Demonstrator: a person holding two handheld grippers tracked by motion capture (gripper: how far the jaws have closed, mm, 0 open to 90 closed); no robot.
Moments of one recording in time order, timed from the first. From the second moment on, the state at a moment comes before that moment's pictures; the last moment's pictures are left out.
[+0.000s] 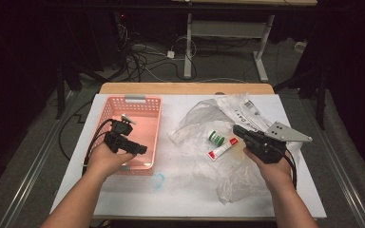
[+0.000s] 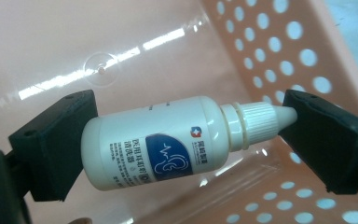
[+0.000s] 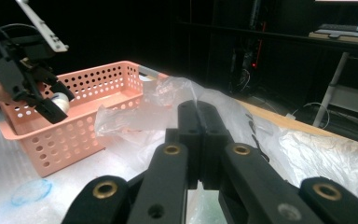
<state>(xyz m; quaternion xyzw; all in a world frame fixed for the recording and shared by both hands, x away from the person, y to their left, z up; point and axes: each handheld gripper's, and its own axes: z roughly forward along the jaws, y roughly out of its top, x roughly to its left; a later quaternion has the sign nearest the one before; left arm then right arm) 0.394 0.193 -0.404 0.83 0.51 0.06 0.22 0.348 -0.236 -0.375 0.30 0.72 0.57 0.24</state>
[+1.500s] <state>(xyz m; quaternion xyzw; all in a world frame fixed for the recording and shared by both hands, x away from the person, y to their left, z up) 0.317 0.064 -0.401 0.87 0.32 0.07 0.37 0.346 -0.237 -0.374 0.29 0.72 0.57 0.25</state>
